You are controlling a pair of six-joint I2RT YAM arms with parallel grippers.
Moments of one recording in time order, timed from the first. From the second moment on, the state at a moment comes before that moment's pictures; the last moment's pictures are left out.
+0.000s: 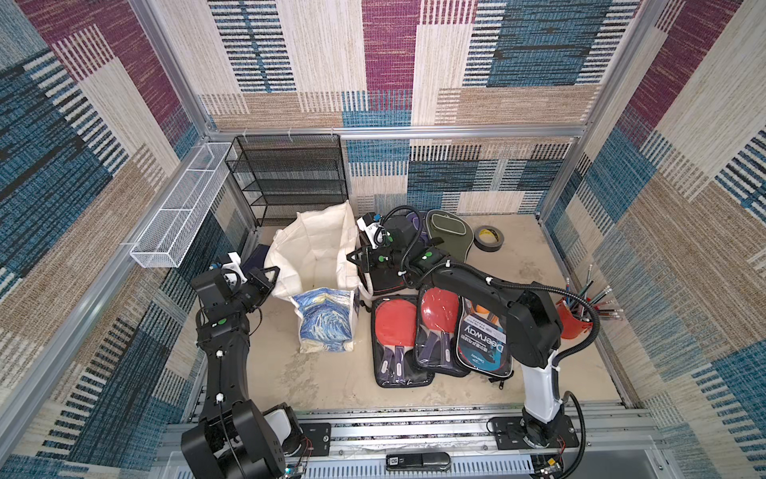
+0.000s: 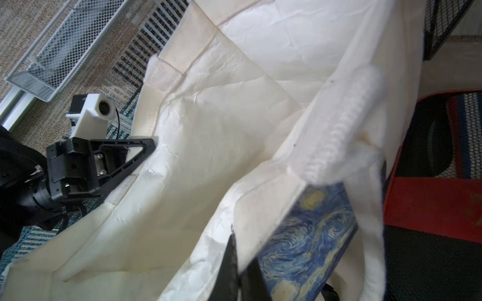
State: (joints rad) left arm 0.46 1.13 0.78 -0.06 0.76 -0.72; right arm 0.74 2.03 1.74 -0.13 -0.42 0.49
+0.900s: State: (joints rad) left arm 0.54 1.03 0.86 -0.41 0.18 -0.66; right arm 0.72 2.04 1.76 -0.11 -0.44 0.49
